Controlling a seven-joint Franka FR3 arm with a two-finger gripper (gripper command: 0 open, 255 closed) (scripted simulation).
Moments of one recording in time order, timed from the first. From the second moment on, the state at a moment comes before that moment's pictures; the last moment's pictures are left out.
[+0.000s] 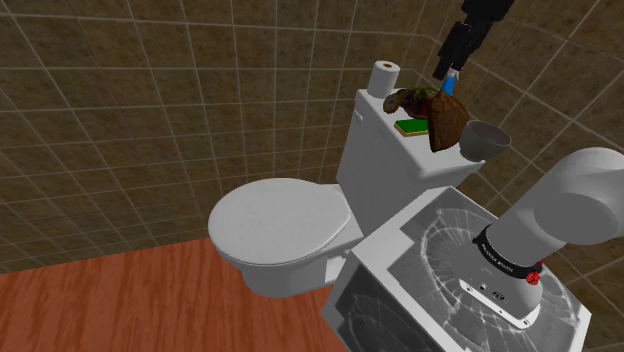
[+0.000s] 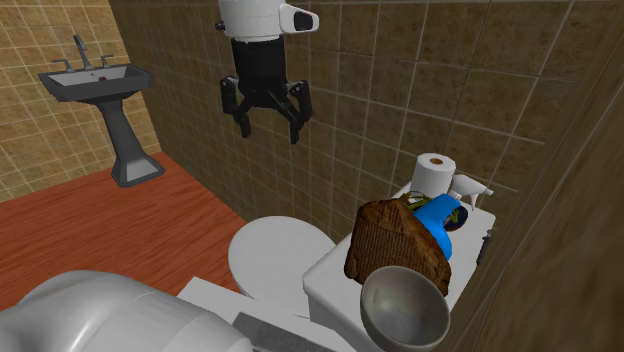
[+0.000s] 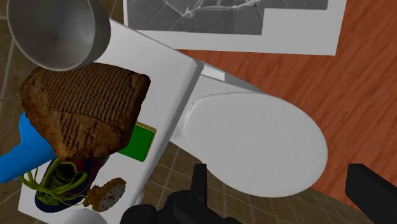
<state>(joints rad) 0.01 -0.79 0.02 -2.40 0.01 1.67 -0.05</state>
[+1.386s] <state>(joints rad) -0.05 -0.04 -0.21 -2.01 -0.14 1.77 -0.54</state>
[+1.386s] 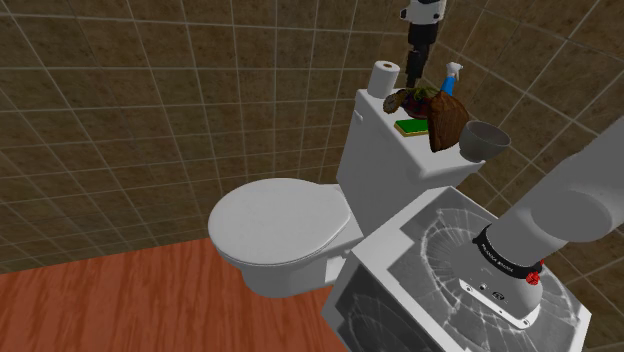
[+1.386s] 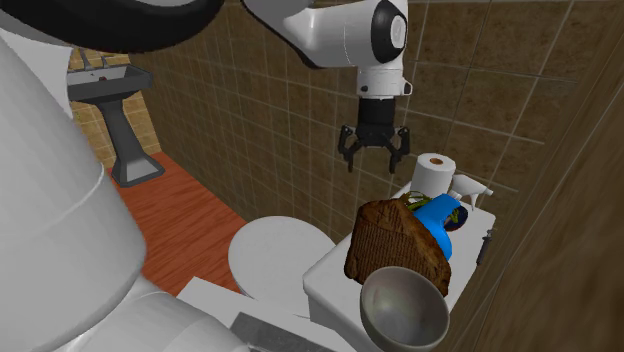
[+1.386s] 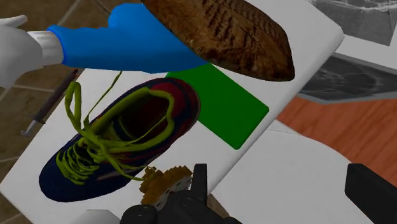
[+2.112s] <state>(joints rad) -0.11 0.43 -0.23 -1.60 -0.16 1.71 -0.75</state>
